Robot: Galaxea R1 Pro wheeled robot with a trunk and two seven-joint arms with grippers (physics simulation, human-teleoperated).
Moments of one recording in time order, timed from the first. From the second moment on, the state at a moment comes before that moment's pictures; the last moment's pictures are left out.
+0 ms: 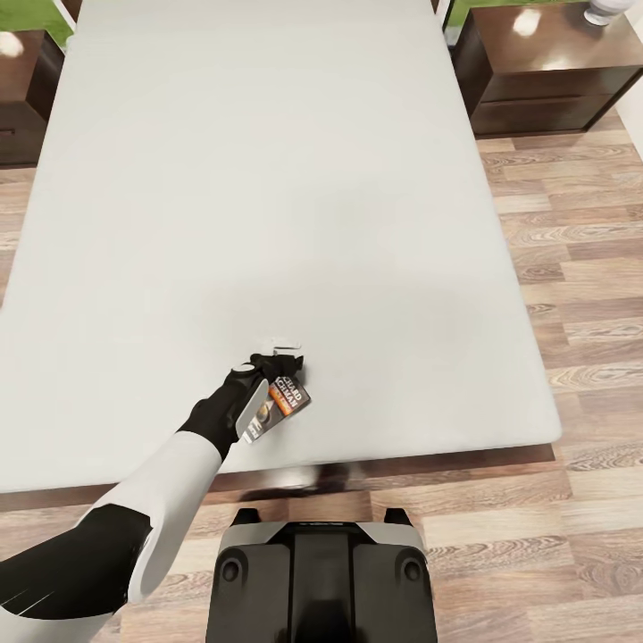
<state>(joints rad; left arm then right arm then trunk) -1.06 -0.15 -0.19 -0.61 0.14 0.31 0.07 0.19 -0.05 -0.21 0.03 0.23 -0.13 0.03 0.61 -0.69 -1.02</state>
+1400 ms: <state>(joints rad) -1.06 -0.15 -0.19 -0.60 0.14 0.27 0.10 0.19 -0.05 -0.21 0.03 0.23 -0.13 0.03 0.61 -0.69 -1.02</state>
